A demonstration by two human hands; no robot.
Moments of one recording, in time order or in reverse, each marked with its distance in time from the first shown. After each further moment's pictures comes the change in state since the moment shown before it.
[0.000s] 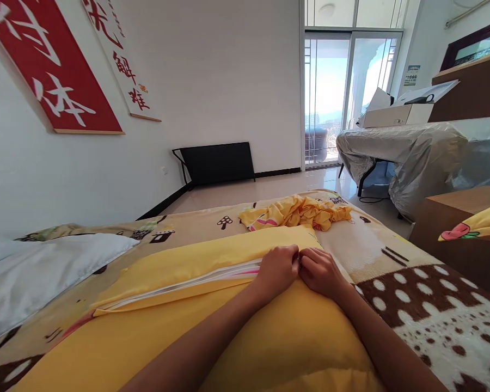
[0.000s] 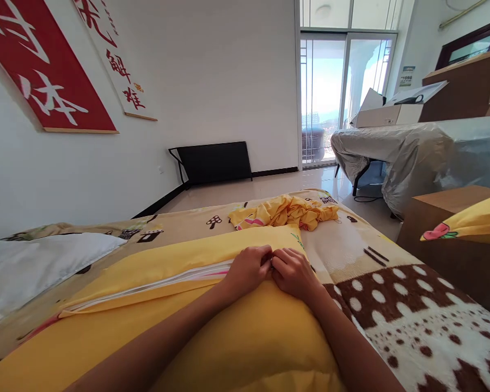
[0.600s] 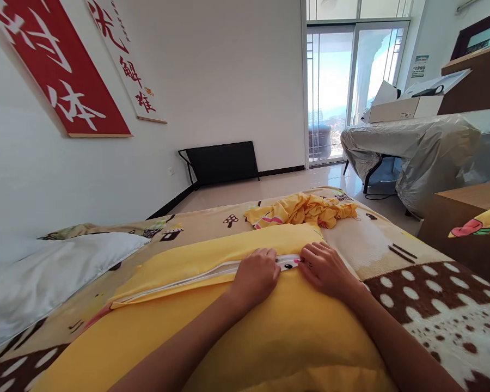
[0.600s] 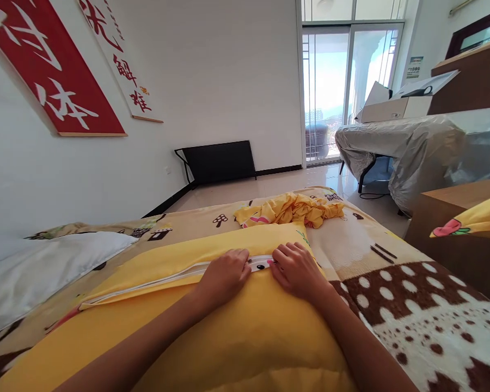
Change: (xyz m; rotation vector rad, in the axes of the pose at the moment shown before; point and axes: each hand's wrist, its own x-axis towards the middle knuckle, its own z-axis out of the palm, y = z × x) left_hand -0.039 -0.031 -0.034 0.305 -0.075 -0.076; right_hand 0.015 -0.017 -0.020 -0.030 -0.243 0.130
